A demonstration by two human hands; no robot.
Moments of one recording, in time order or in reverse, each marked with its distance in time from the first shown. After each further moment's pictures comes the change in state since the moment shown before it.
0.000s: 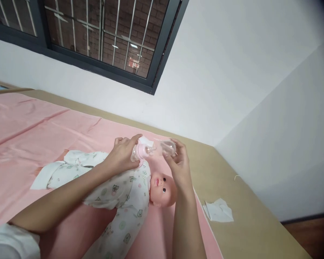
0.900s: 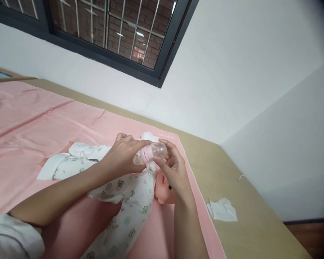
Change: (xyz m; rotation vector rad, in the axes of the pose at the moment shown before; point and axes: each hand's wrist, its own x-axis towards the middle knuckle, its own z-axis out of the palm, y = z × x) left_hand -0.018 0.016 -0.027 0.006 -0.061 0.078; right_hand -0.020 -0.009 0.040 0.052 -0.294 0.109
